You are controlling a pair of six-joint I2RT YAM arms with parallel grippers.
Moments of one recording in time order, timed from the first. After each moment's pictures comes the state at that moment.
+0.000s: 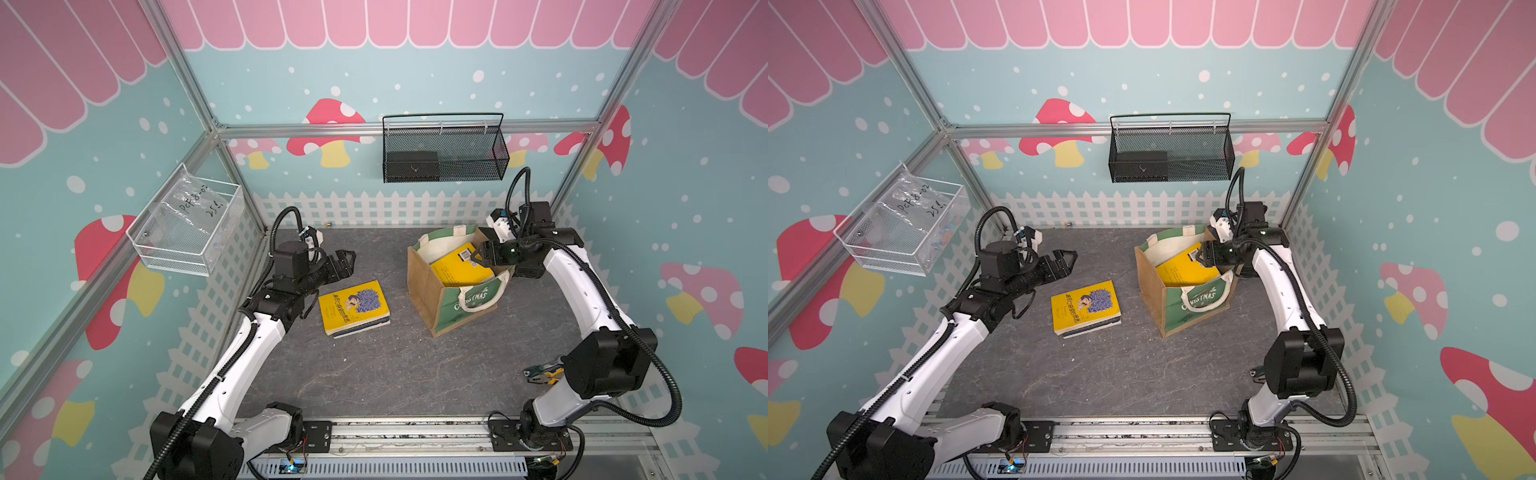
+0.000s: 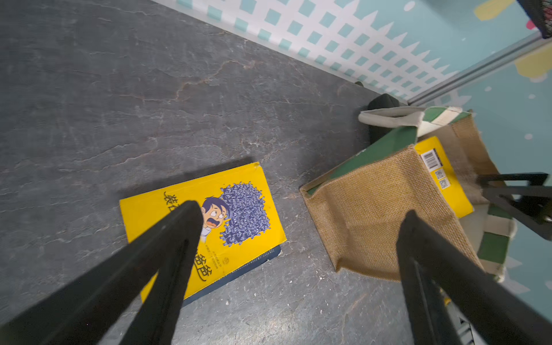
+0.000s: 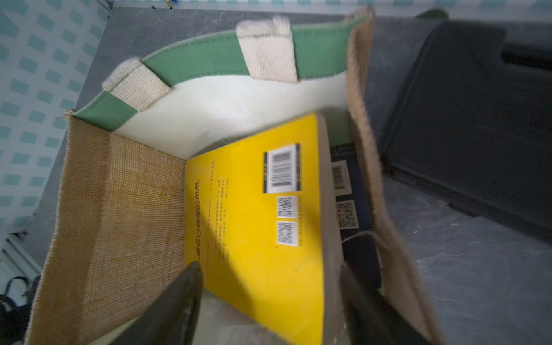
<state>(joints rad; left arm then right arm) -0.21 1.16 1.04 -0.34 0.16 -0.52 0.06 1.62 1.64 -0.95 -0.40 -0.08</state>
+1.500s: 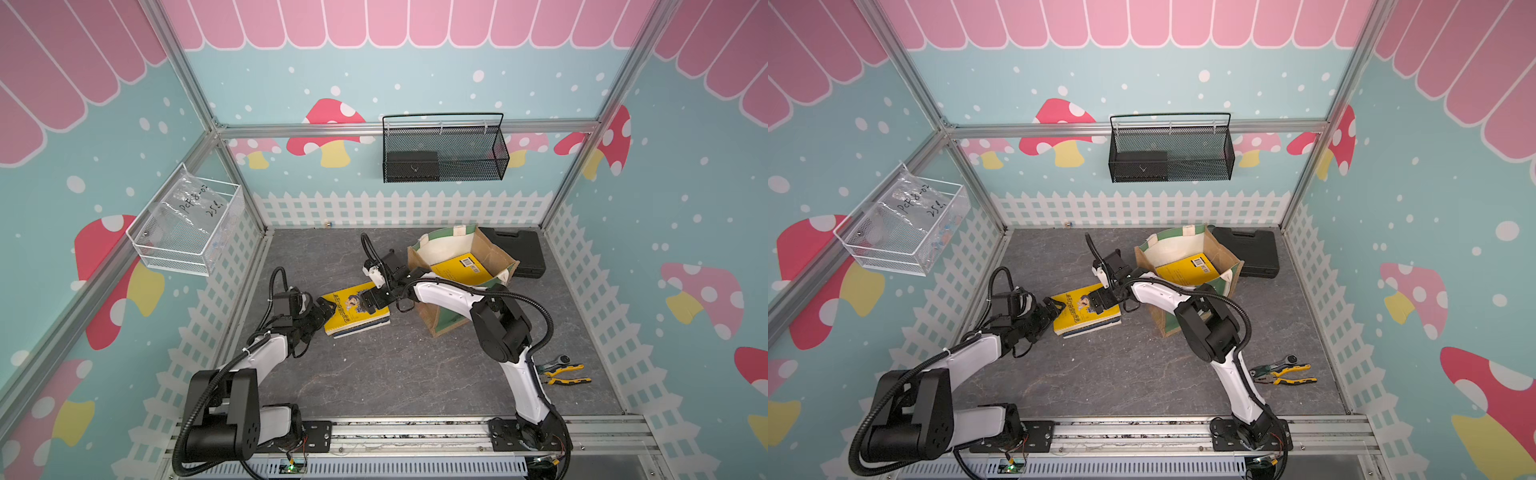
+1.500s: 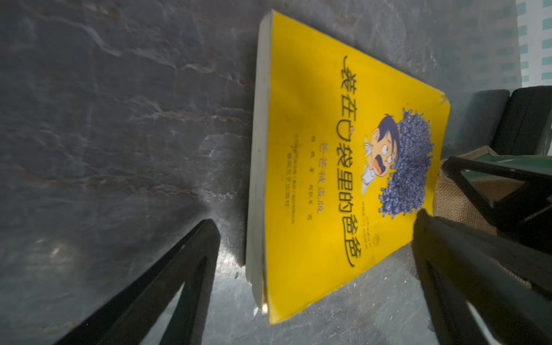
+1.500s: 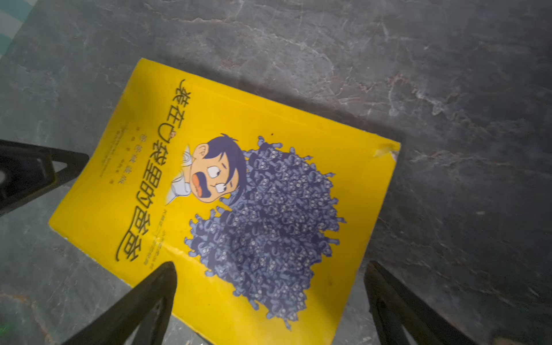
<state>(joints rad) 0.06 1.31 0.48 0.00 0.37 -0.79 0.77 2.20 1.70 -0.45 -0.16 0.17</state>
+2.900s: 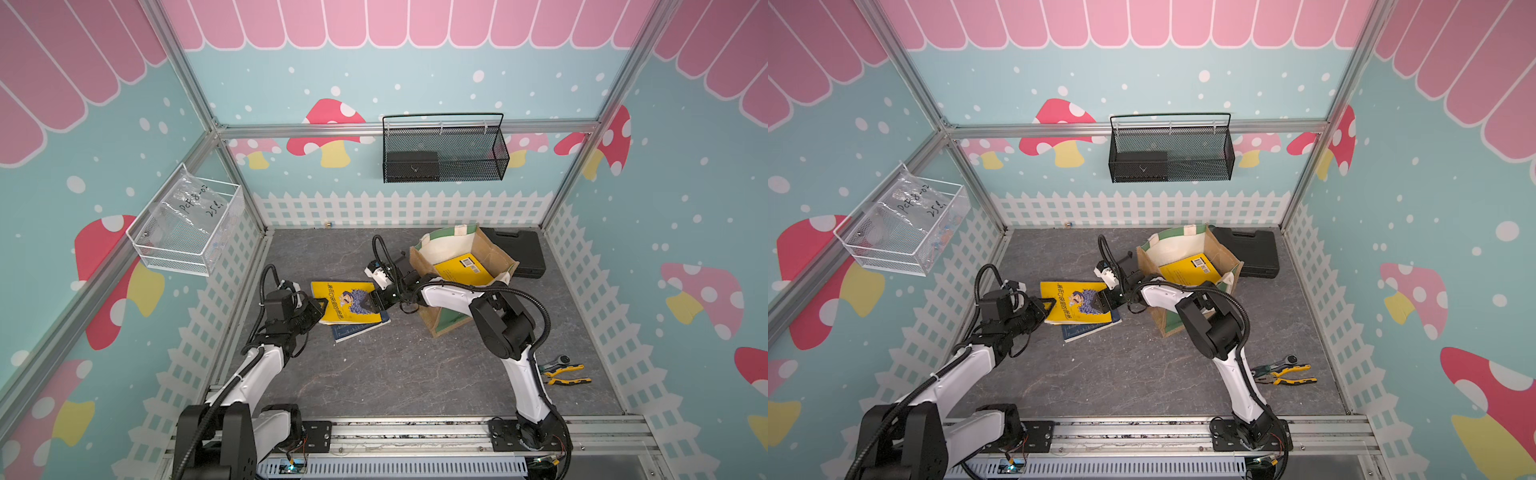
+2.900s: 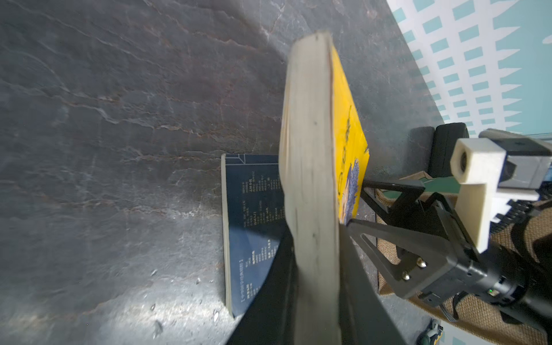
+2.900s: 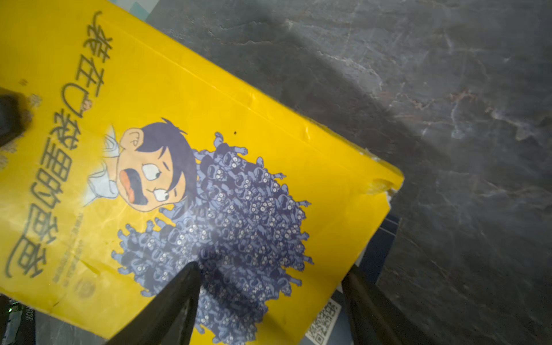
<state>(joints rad) 0.05 1.09 0.48 0.01 0.38 -0.81 0.73 2.18 1.54 -0.15 -0.44 0.16</state>
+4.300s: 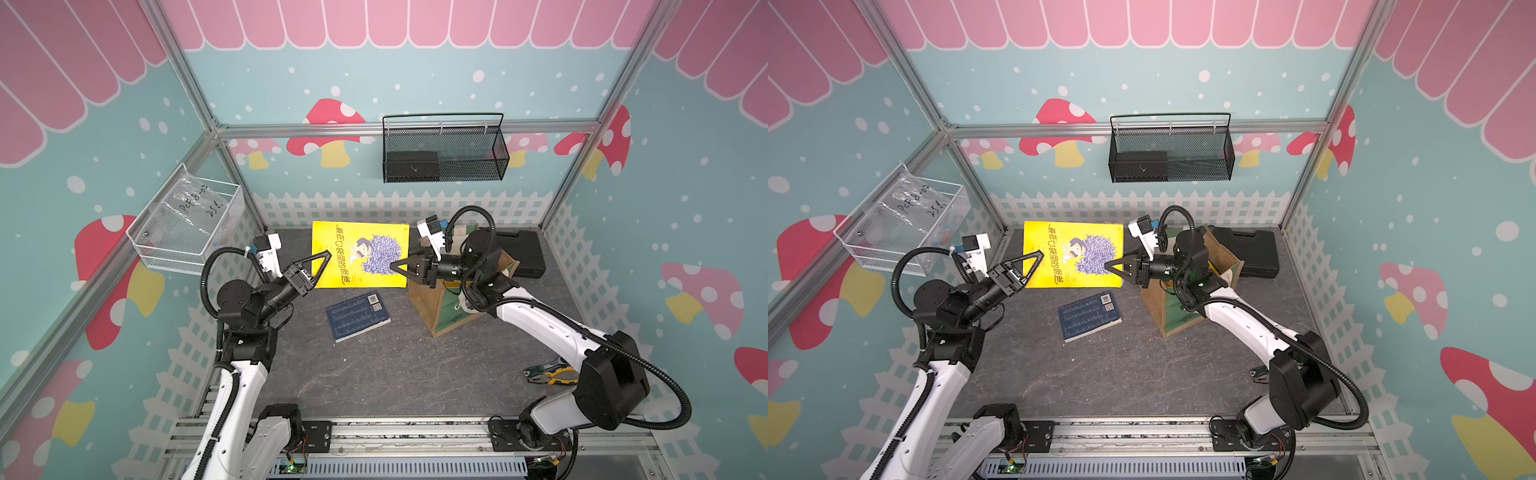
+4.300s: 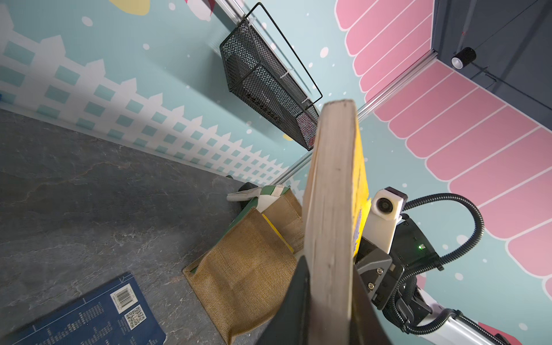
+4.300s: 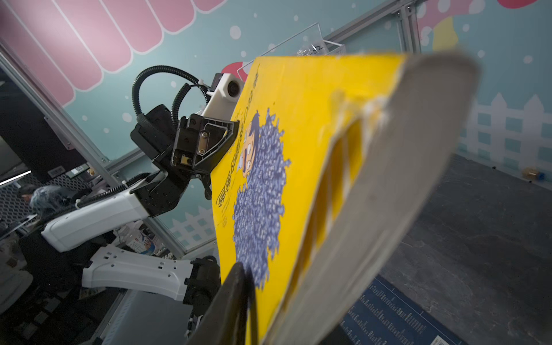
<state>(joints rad) 0.06 0.84 0.74 0.36 0.86 -1.03 0.56 1.49 1.15 0.42 -0.93 0.51</state>
